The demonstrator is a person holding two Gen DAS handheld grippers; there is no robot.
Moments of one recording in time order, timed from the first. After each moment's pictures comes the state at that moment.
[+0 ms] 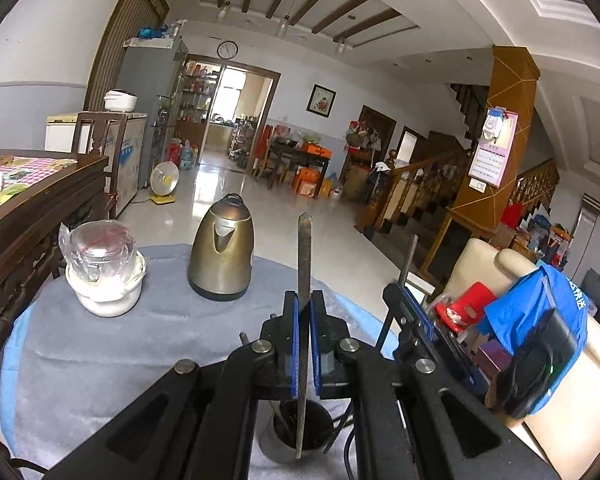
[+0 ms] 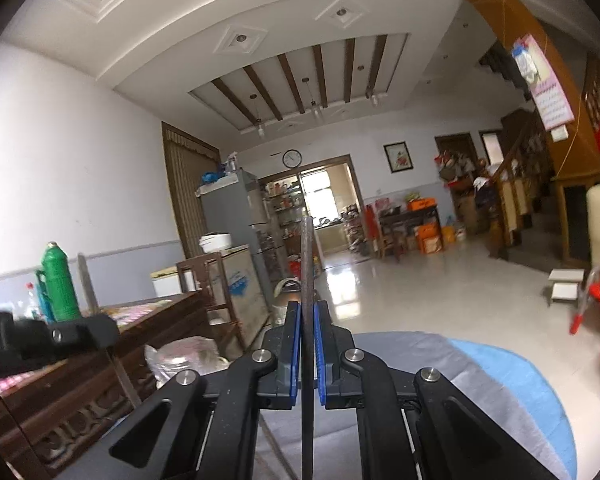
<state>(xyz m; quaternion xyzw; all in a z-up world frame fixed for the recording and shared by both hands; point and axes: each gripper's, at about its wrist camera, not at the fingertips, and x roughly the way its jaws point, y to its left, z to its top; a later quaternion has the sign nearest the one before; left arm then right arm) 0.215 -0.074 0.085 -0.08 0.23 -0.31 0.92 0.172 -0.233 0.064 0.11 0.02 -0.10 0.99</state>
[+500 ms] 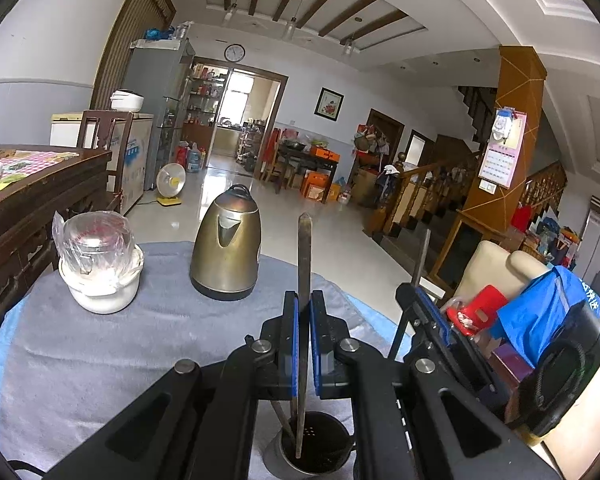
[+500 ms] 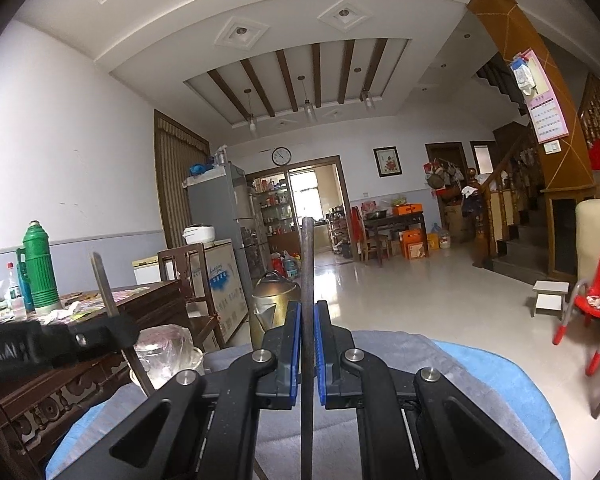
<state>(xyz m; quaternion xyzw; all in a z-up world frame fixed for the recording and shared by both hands) 0.228 -0.095 0.053 -0.08 0.22 -0.30 0.92 0.184 -0.230 0.048 0.10 0.04 -0.11 0.99</state>
